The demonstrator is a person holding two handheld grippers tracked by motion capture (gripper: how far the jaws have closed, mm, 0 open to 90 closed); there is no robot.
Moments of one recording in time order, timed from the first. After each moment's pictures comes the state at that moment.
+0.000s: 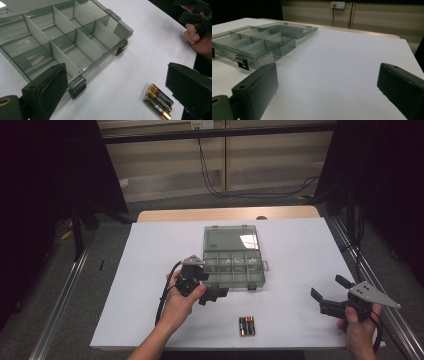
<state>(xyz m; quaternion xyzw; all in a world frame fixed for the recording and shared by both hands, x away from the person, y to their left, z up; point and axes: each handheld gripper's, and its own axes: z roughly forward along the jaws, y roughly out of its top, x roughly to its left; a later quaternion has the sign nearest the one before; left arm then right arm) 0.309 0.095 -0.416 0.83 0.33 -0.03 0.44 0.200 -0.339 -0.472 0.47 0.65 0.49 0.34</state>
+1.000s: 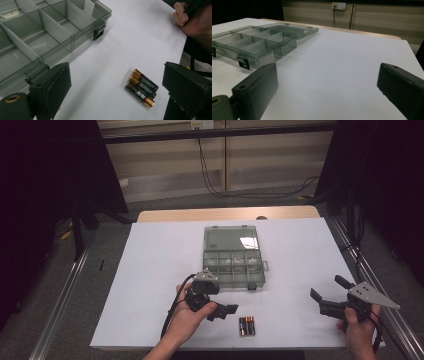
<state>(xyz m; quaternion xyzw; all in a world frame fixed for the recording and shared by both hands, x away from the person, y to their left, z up) 0.276 0.074 -0.429 0.85 0.29 -0.04 0.43 0.200 -0.338 -0.473 0.47 0.65 0.50 0.34</state>
